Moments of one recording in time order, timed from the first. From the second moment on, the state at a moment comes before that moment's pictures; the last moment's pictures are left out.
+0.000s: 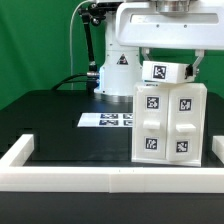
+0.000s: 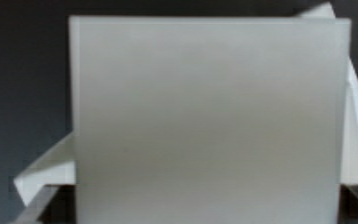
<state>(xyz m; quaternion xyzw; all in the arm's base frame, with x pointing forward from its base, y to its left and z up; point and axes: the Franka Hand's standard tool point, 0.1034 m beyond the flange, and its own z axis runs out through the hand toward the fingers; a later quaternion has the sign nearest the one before) 0.526 0.060 0.150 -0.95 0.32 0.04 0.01</state>
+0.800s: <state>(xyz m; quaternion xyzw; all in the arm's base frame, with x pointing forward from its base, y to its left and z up) 0.529 0.067 0.152 -0.79 0.61 0.04 0.00</state>
